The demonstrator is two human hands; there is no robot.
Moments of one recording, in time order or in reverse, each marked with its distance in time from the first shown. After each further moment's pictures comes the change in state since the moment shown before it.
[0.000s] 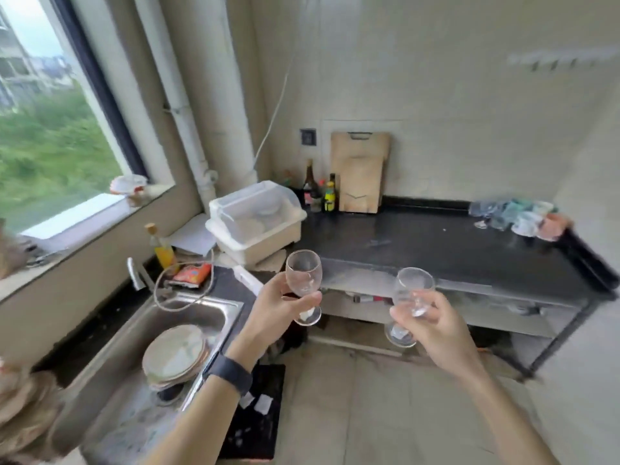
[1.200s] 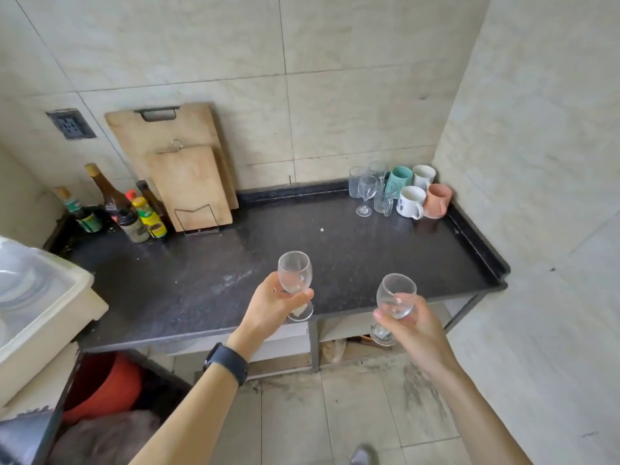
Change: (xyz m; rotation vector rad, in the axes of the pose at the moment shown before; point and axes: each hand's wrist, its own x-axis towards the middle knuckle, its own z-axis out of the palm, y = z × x) left_hand 0.437 -0.023 0.412 0.163 -0.373 -0.111; right_hand 0.396 0.174 -0.264 0.052 0.258 0.331
